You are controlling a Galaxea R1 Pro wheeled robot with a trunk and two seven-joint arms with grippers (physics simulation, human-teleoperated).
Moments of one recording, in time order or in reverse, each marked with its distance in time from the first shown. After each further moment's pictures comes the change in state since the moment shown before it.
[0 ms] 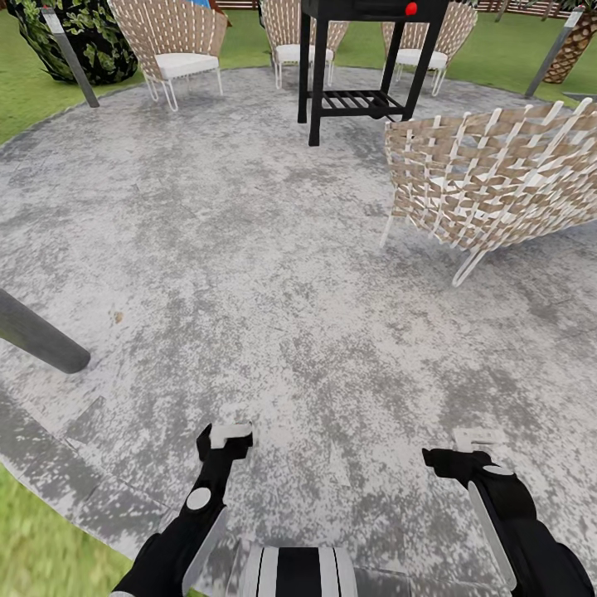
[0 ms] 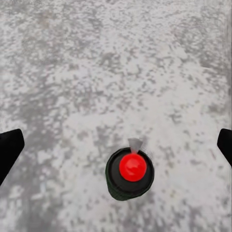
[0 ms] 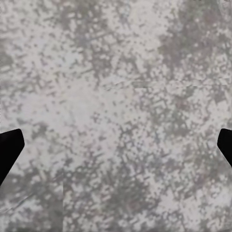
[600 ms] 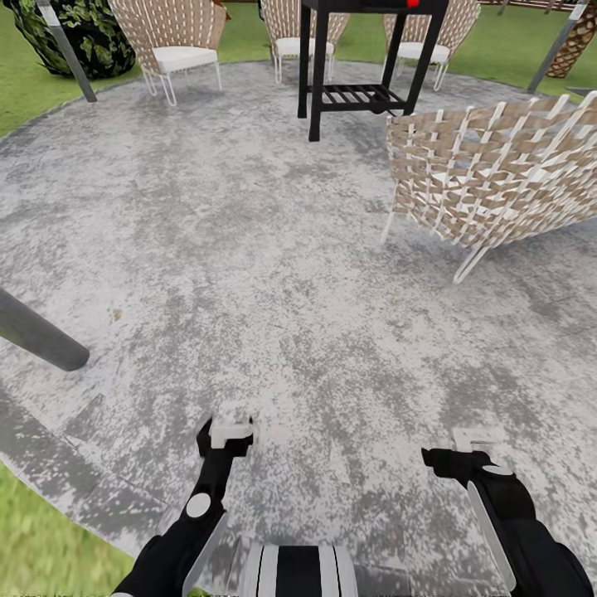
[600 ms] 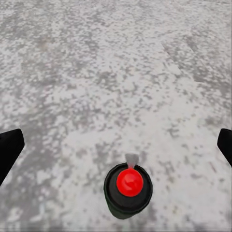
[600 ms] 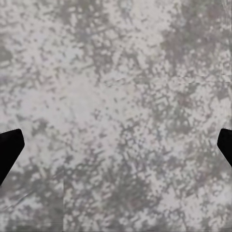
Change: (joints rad) left arm 0.000 0.001 -0.003 0.031 -0.061 -0.120 -0.006; right arm 0.000 0.002 0.002 -0.001 0.000 0.000 0.000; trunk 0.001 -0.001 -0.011
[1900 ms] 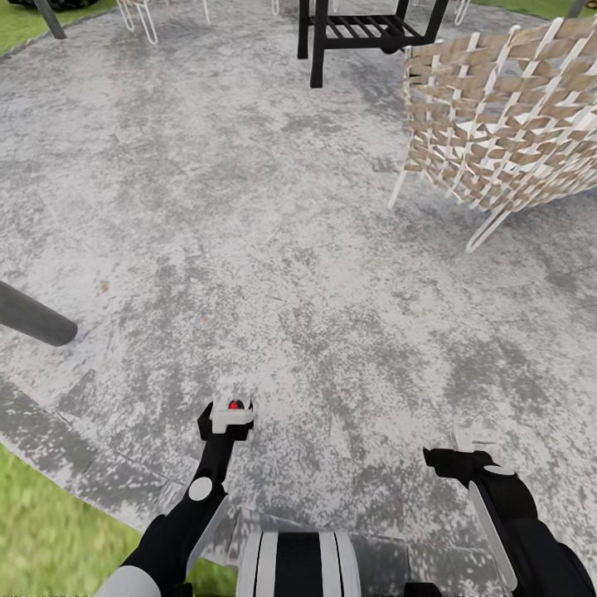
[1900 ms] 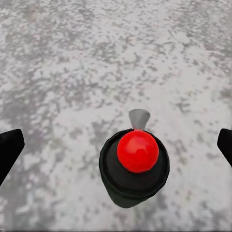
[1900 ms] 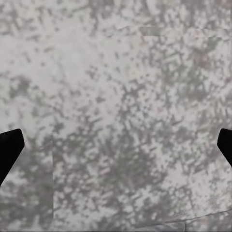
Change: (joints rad) left arm -0.072 -0.001 0.005 0.058 -0.028 -0.060 -0.005; right arm 0.000 -0.003 -0.005 -0.001 0.001 0.001 0.000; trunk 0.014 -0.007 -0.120
